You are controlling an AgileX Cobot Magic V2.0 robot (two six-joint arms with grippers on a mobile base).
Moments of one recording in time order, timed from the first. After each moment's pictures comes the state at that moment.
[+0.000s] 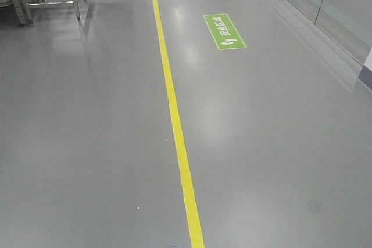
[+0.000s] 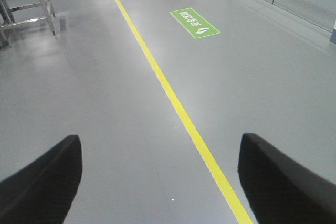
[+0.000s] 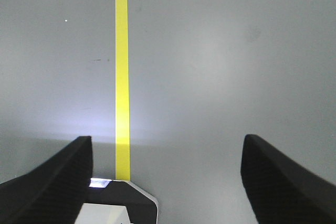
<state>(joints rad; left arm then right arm) 0.05 0.29 -0.58 -0.29 0.72 0.35 0.03 0.42 -0.54 0.01 1.14 -0.05</state>
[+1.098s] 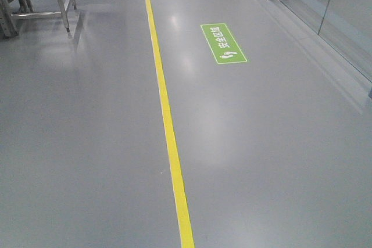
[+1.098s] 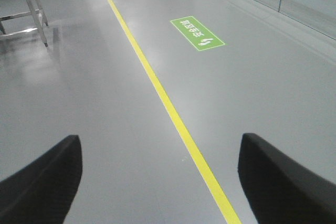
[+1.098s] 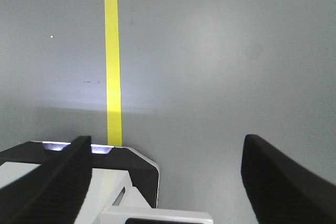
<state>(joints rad) 0.05 0.29 -0.58 -0.29 0.72 0.35 0.03 0.42 -0.54 0.01 1.25 -0.05</state>
